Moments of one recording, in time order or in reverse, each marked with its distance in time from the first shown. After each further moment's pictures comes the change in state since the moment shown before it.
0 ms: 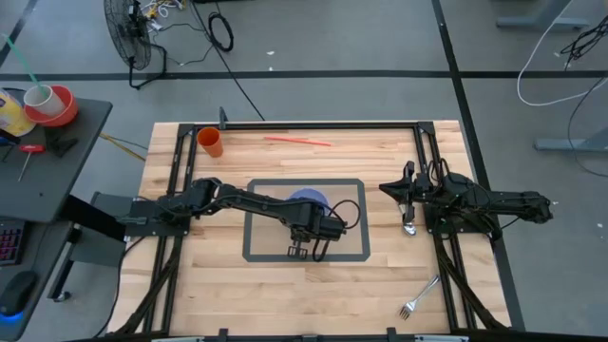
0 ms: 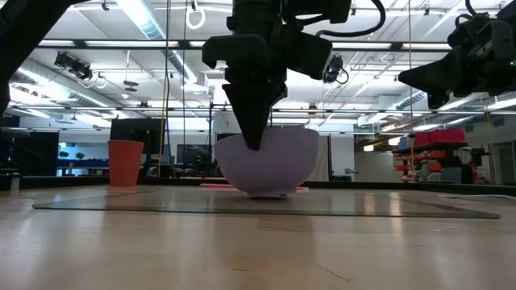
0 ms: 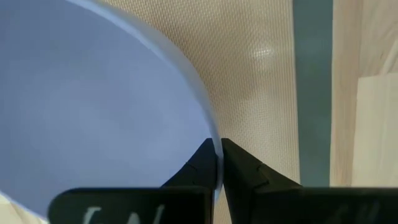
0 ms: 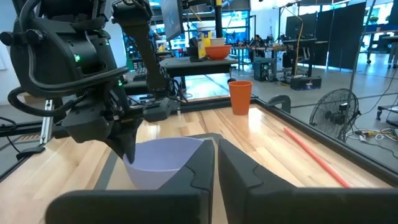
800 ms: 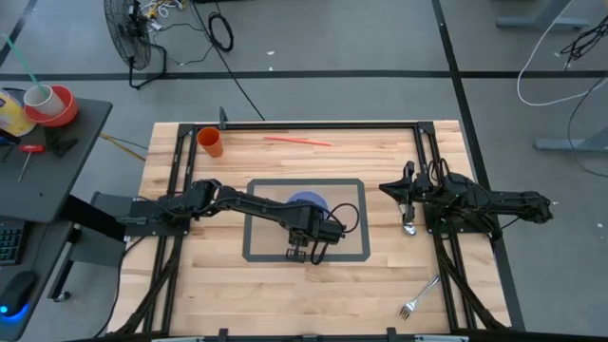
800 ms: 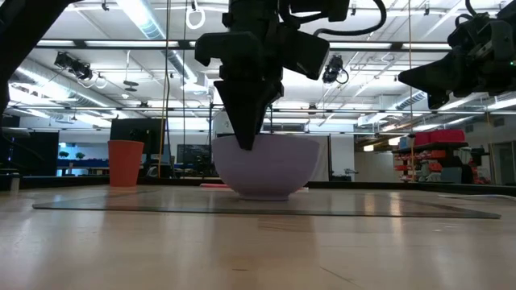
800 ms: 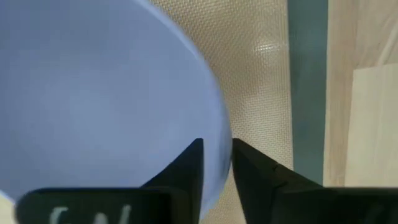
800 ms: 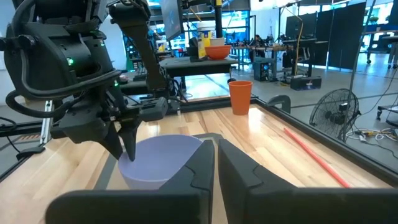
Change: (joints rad) left arm -0.017 0.001 -0.001 -0.021 -0.006 -0.027; right arm 0.000 0.000 0.000 0.000 0.000 0.000
